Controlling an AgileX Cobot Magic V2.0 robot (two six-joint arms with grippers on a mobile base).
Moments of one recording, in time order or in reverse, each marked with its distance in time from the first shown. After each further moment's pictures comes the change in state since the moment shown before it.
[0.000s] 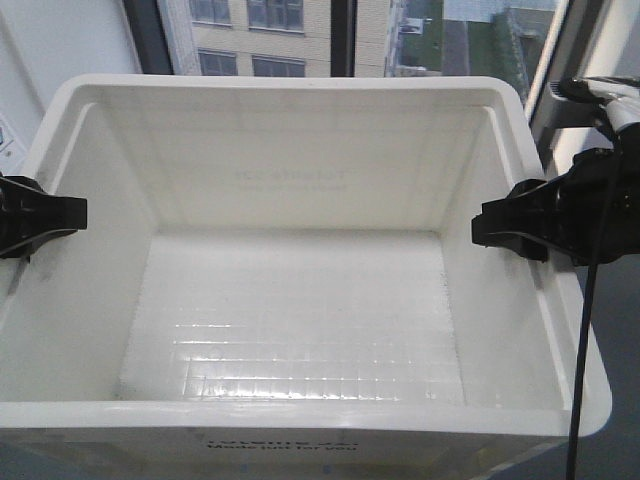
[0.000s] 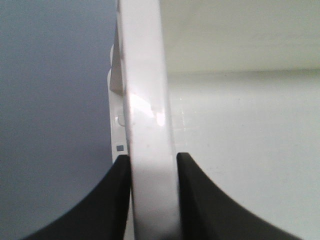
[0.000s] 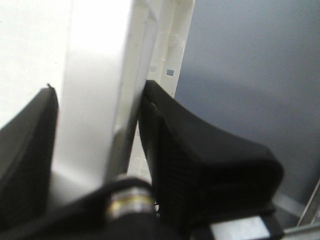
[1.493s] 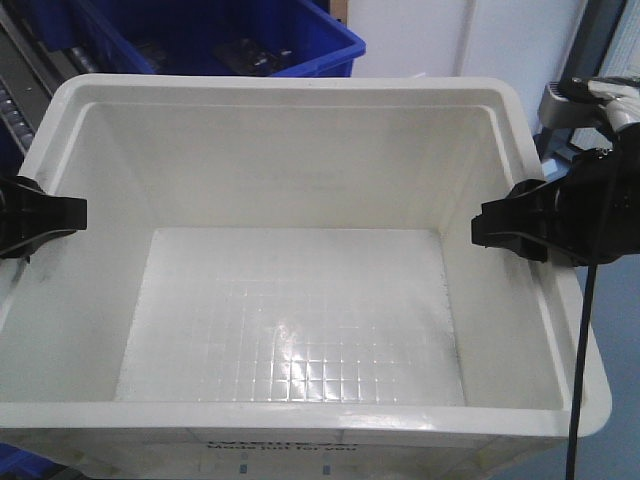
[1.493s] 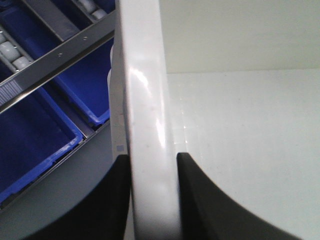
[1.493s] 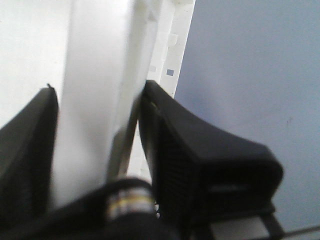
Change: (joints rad) left arm 0.000 0.000 0.000 0.000 0.001 0.001; right arm 0.000 0.000 0.000 0.001 0.000 0.000
